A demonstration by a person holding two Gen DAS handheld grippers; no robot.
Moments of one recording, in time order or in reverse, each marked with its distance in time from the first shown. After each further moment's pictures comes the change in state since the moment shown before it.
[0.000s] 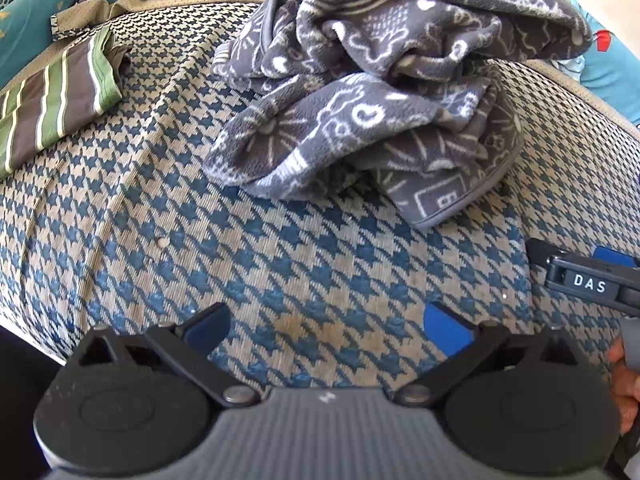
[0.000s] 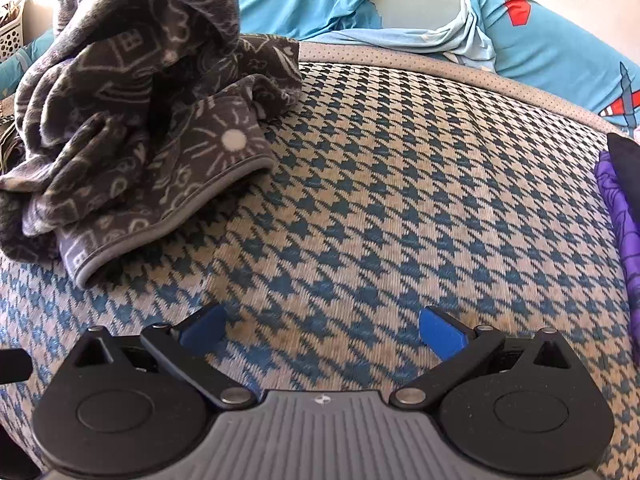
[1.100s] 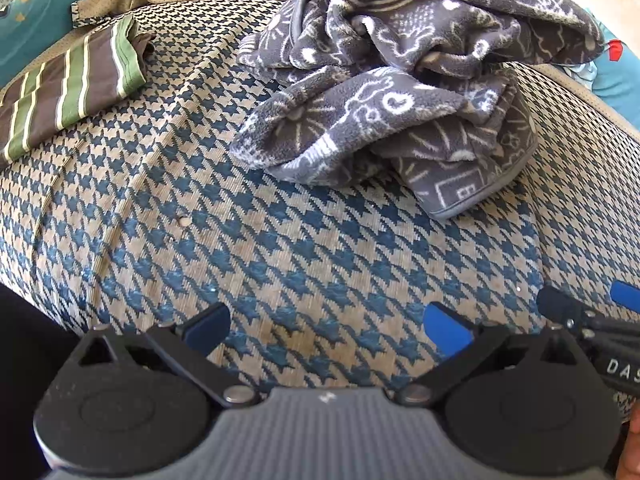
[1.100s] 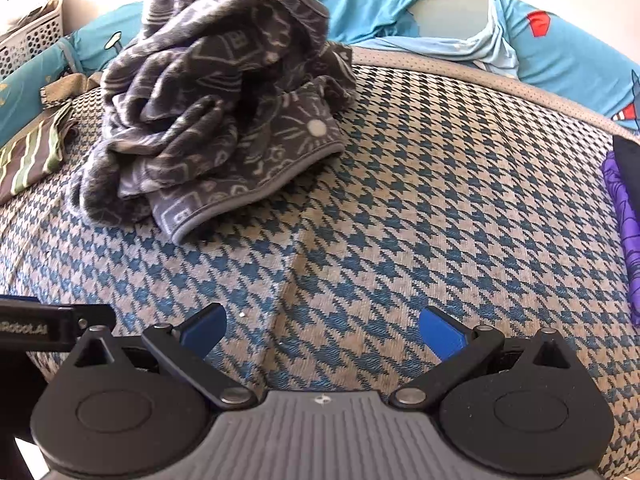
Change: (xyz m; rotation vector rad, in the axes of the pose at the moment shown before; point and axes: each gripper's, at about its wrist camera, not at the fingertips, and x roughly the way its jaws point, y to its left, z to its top) left arm -0.010 0.002 -0.014 -0.045 -0.019 0.023; right arm -0.041 0.033 -0.020 -0.042 -0.002 0.071
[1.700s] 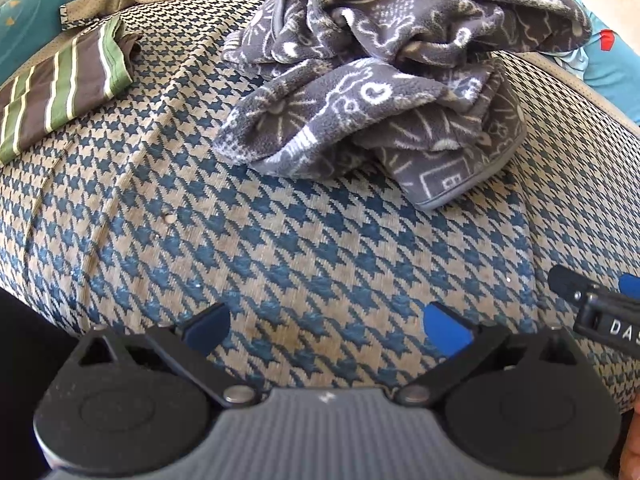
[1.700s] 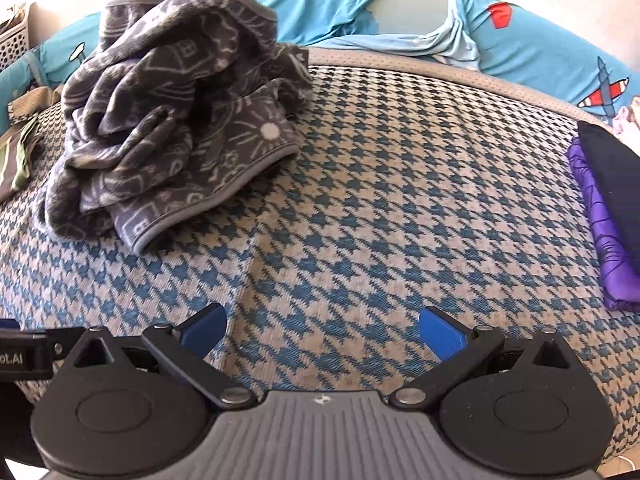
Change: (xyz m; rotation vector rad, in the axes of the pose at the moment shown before) left arm -0.003 -0.021 -0.003 0.012 0.018 -0.018; right arm -0.003 -0.014 -0.002 0.068 0.001 -0.097
